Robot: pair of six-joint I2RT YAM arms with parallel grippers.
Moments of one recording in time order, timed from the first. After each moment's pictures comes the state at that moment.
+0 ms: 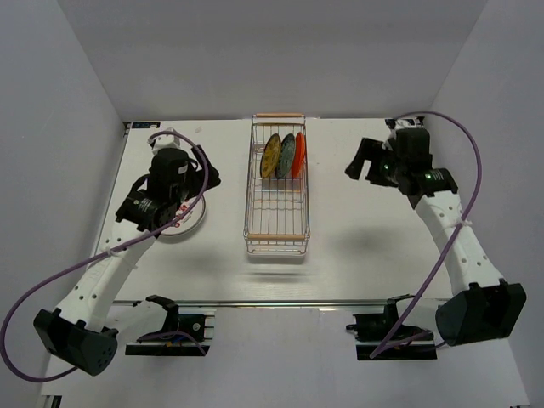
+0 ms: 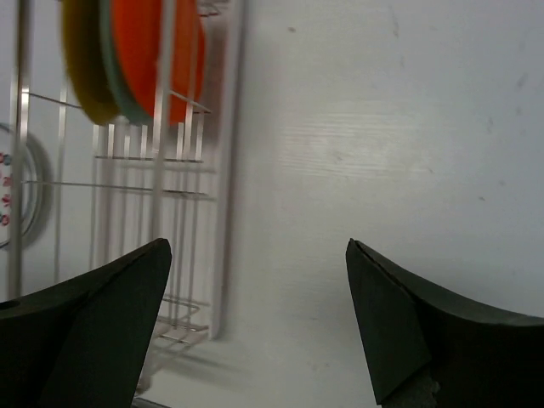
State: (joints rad) left arm -0.41 1.09 1.15 -0.62 -0.30 -0.62; right arm 0.17 1.22 1.18 -0.63 -0.15 0.33
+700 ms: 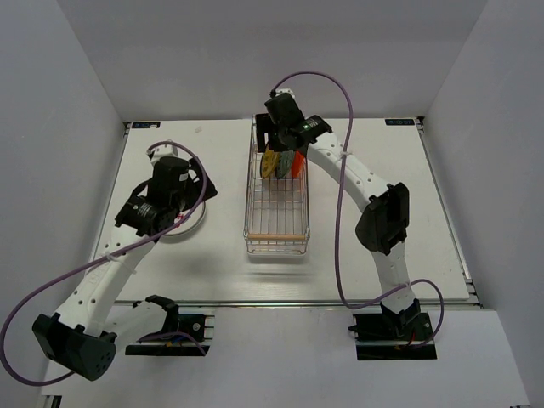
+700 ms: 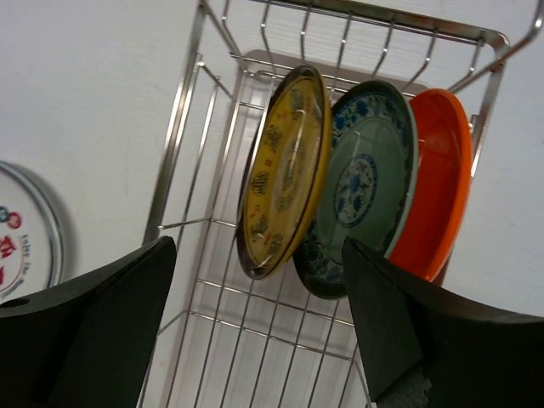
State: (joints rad) left arm -0.41 1.06 1.11 -0.71 -0.31 -0.66; right arm 0.68 2.13 2.20 -0.78 0.20 0.35
